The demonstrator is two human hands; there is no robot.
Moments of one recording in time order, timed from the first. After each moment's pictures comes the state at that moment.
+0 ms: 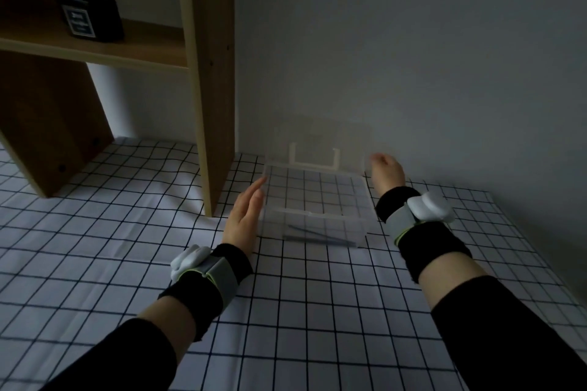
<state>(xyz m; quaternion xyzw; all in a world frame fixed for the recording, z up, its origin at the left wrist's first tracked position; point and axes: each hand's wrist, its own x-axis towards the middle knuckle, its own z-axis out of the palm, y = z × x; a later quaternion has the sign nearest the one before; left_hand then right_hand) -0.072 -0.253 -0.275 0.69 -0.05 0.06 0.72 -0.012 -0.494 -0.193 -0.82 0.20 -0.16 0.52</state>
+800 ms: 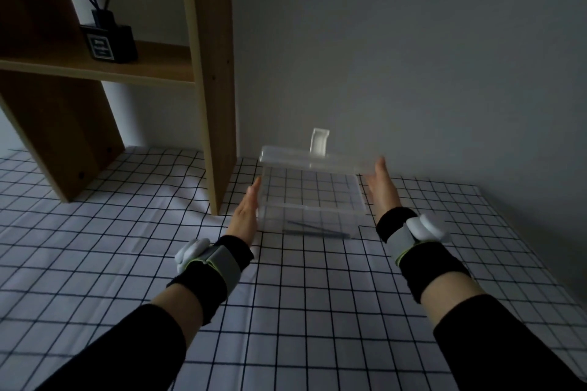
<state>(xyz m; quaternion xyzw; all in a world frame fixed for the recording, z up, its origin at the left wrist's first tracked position) -0.085 -0.251 -0.259 0.72 -0.02 -0.01 0.69 -0.067 -0.495 -0.207 -0.72 0.11 -0.08 0.68</state>
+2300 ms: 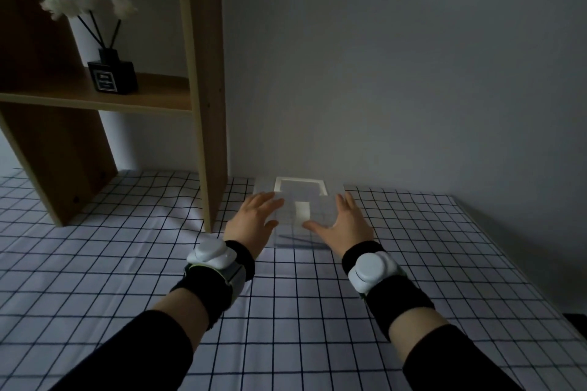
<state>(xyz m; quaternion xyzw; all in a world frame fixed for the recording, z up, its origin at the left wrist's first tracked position) -0.093 -0.259 -0.226 0.93 -0.20 0.15 0.27 -0.120 -0.452 -0.214 -0.97 0.10 -0.12 0.21</state>
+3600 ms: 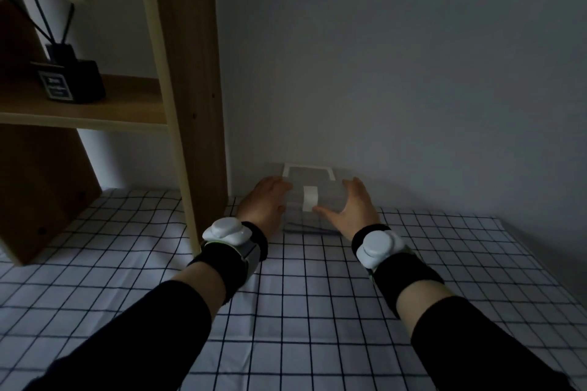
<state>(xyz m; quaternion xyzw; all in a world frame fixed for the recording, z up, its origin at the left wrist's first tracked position) 0.038 -0.277 -0.225 0.93 -0.22 0.12 0.27 0.010 -0.469 -0.218 -0.94 0.04 -0.18 0.30</state>
